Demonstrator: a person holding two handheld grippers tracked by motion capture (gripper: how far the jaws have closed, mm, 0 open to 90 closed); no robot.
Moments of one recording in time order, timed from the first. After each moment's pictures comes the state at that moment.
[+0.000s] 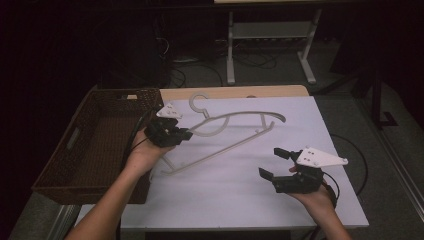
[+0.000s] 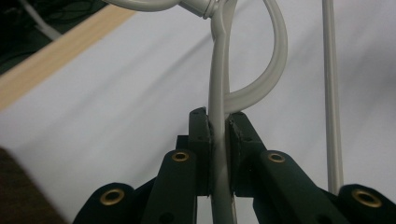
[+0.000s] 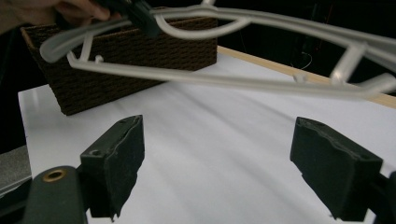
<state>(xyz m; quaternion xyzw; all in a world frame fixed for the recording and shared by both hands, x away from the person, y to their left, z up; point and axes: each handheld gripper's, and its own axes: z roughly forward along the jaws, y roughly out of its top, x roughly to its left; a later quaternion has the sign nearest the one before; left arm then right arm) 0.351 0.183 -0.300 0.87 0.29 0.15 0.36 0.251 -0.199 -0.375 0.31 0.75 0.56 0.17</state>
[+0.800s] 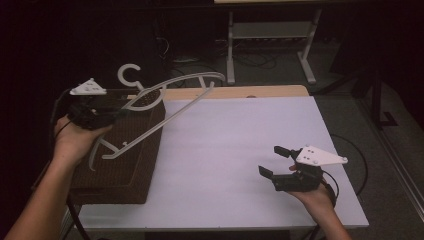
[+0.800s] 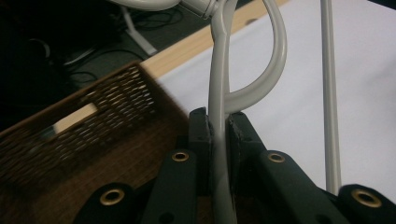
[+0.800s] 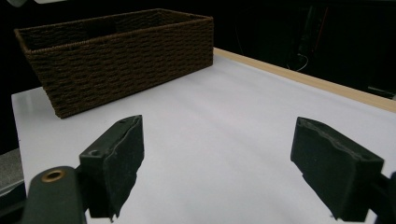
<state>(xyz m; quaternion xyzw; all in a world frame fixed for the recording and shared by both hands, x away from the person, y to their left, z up) 0.341 0.327 -0.237 0.81 0.38 0.24 0.37 0.254 -0.198 -0.374 0.31 0.75 0.56 0.18</state>
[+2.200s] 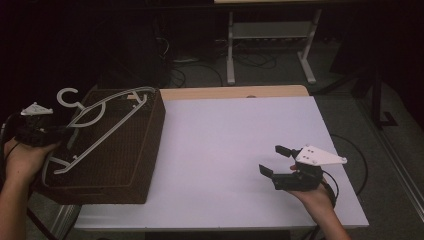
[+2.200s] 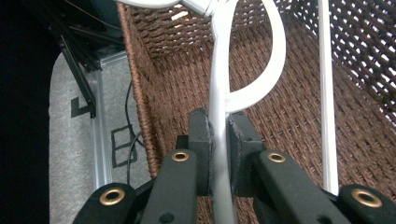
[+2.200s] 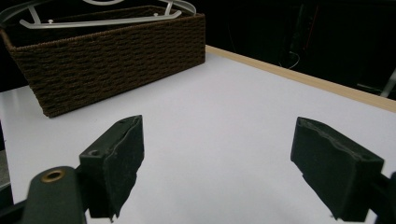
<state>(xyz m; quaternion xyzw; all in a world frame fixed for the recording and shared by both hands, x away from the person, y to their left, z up) 0.342 0.464 -0.301 0.78 0.50 0.27 0.27 0.254 -0.198 -0.375 0.32 0.74 0.56 0.19</state>
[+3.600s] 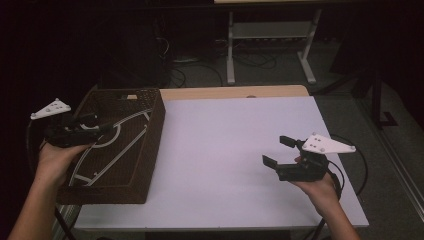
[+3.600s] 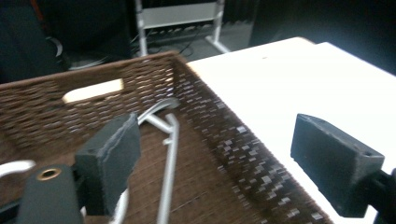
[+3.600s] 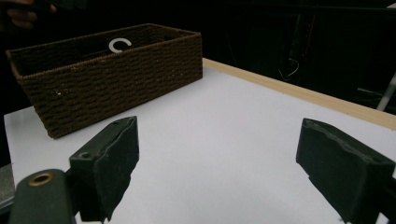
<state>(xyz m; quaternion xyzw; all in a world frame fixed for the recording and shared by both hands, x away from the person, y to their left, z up) 0.321 0.375 -0.285 0.73 0.43 0.22 0.48 0.265 -0.205 -0.348 0.32 0.73 0.57 0.18</state>
